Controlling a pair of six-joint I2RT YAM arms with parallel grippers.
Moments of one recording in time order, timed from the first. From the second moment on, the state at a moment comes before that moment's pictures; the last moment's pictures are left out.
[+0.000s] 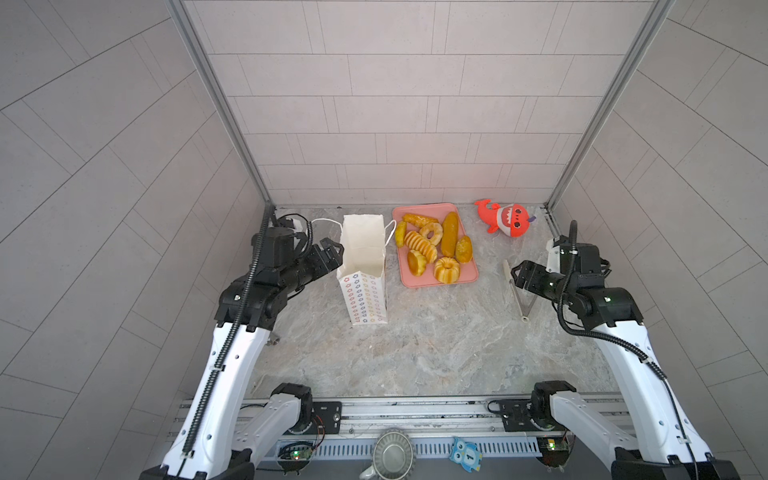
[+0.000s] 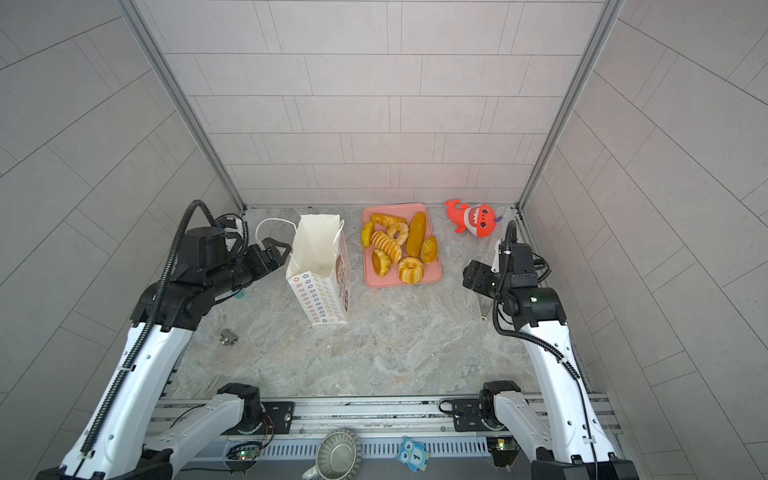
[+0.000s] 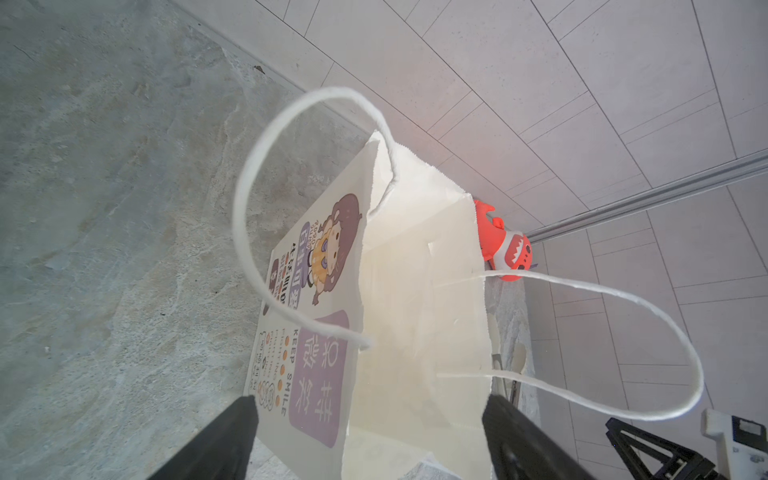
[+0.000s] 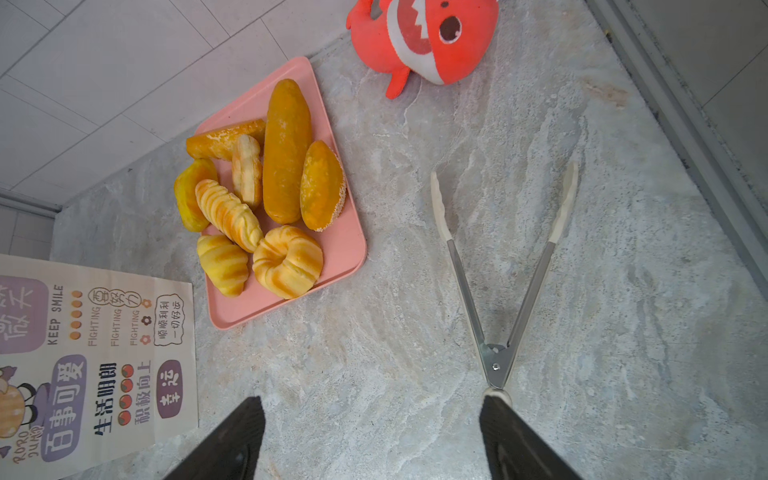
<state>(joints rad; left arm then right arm) -0.15 0.95 1.24 -0.88 0.20 -0.62 0.00 0.94 1.06 -0.91 -0.08 0.42</state>
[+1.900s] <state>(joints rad) -0.18 0.70 1.20 -0.93 0.14 -0.44 -0.10 1.67 1.02 -0.80 0.10 0.31</state>
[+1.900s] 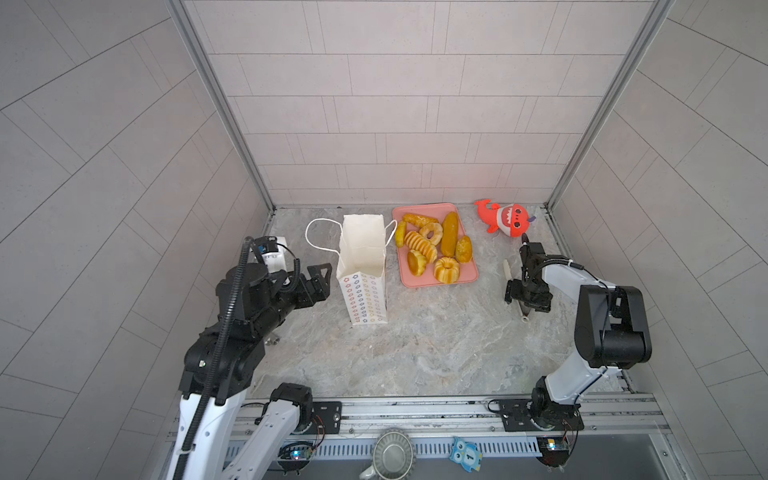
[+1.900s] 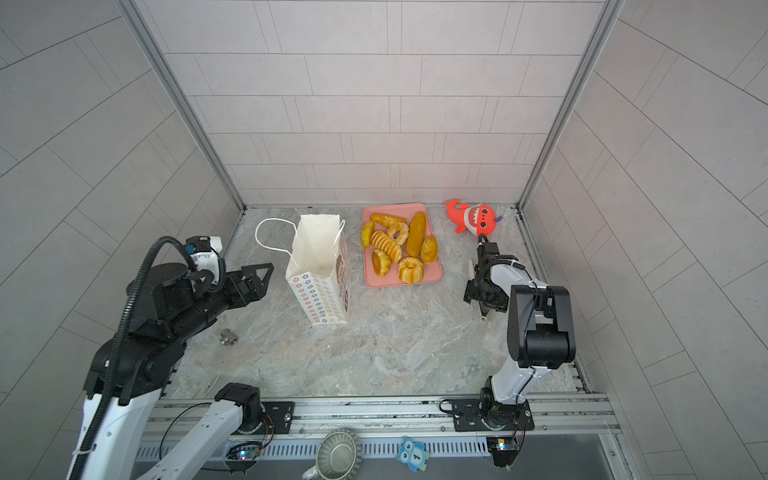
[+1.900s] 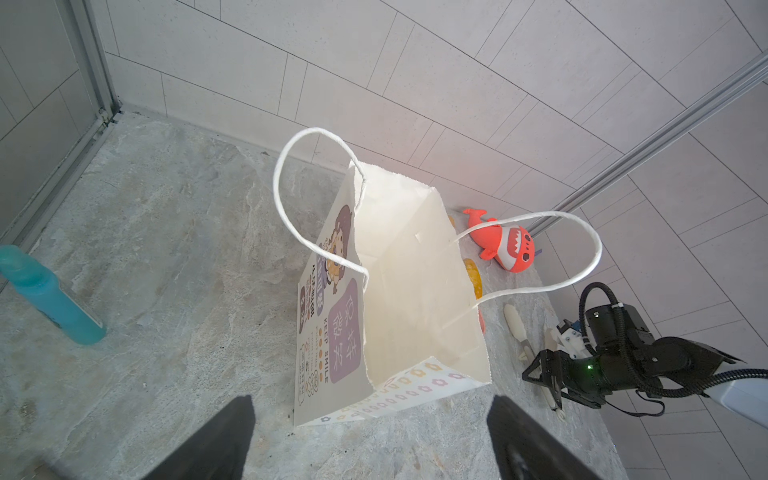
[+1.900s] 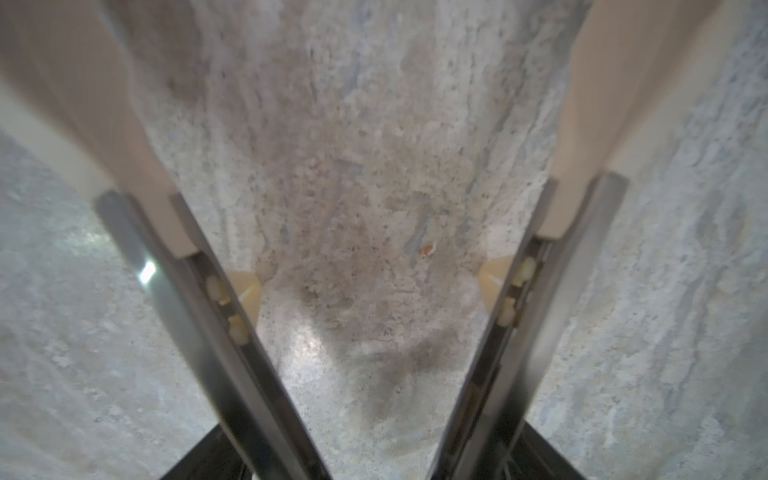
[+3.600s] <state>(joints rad) -0.18 0.73 1.25 -1.00 0.00 -0.41 -0.10 1.31 0.98 -0.84 0.08 0.32</state>
